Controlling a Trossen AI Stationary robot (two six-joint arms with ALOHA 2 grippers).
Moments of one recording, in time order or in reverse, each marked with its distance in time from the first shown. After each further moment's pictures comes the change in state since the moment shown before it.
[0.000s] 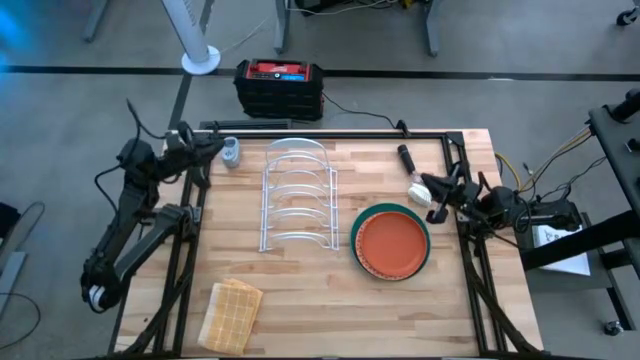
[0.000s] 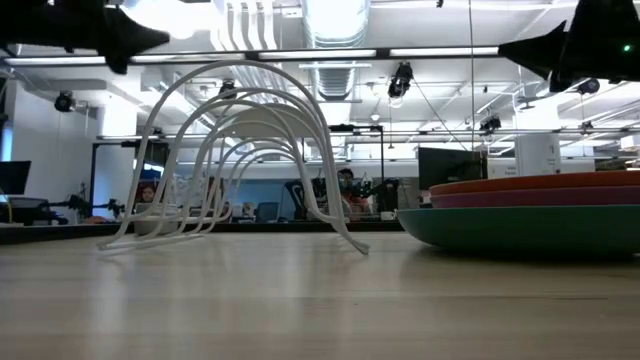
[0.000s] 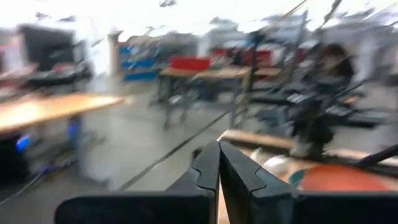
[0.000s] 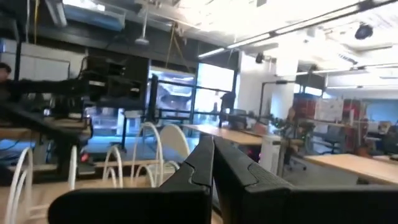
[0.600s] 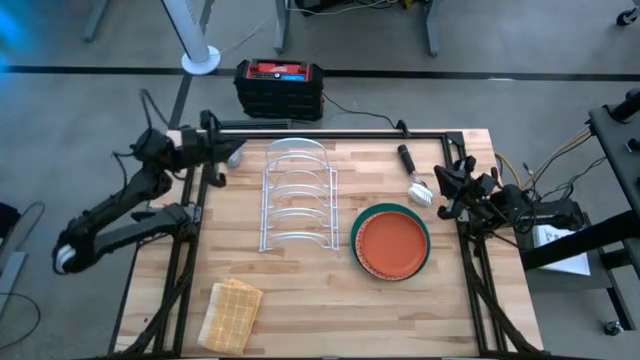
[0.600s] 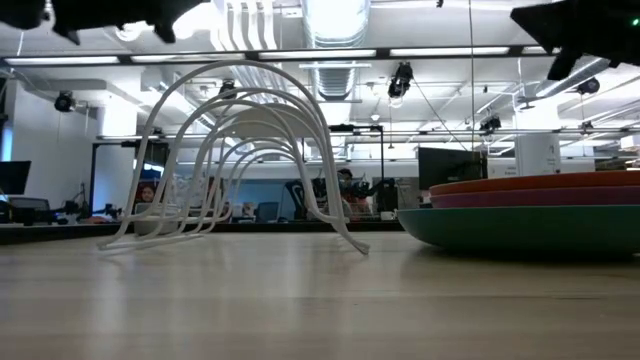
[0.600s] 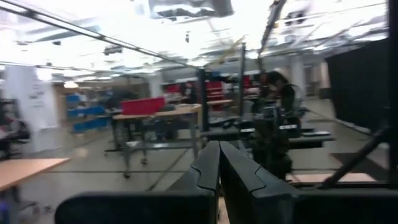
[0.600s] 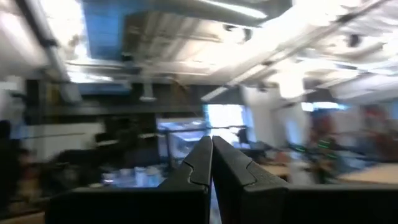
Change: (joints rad) left arm -0.405 0.299 0.133 0.311 -0.178 0.068; right arm -0.009 0.060 0.000 0.271 -0.088 0.143
